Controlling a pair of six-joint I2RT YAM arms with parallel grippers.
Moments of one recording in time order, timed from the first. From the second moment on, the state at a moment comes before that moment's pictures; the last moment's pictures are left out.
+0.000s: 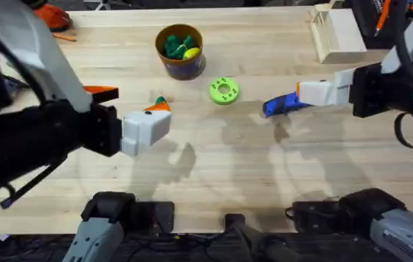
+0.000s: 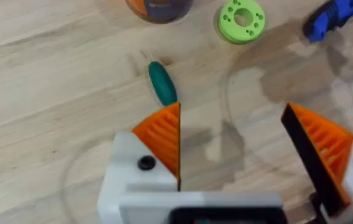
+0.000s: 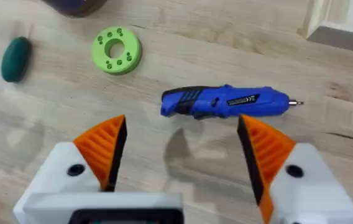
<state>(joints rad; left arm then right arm) -0.04 0.63 0.99 -1.14 0.29 0.13 0.24 0.83 0.97 -0.96 -0.07 0.06</state>
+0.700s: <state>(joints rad) -0.12 1.20 0.99 -1.07 0.02 -0.18 0.24 0.83 0.97 -0.96 -0.07 0.06</state>
